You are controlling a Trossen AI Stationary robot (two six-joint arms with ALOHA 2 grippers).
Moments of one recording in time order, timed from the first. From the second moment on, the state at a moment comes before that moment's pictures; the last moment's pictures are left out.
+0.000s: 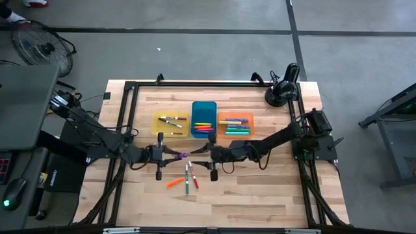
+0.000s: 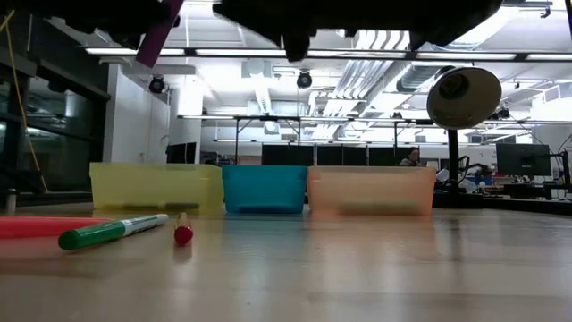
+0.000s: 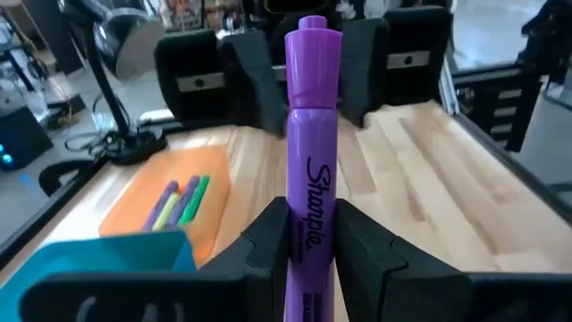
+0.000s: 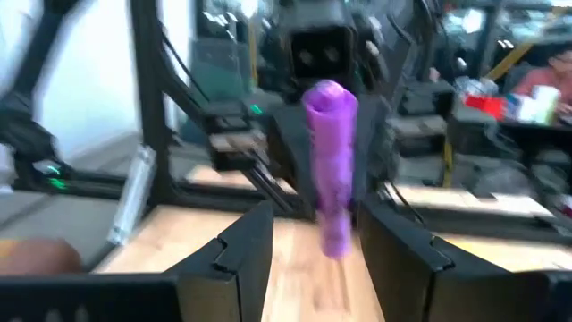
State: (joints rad) left arm -0.59 1.01 0.44 0.40 -0.63 0.03; right arm 0.25 1.86 1.00 0.90 0.15 -0.05
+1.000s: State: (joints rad) left arm -0.47 1.02 0.44 0.47 -0.43 0.07; right arm 0.18 1.86 1.01 0.97 0.05 -0.03
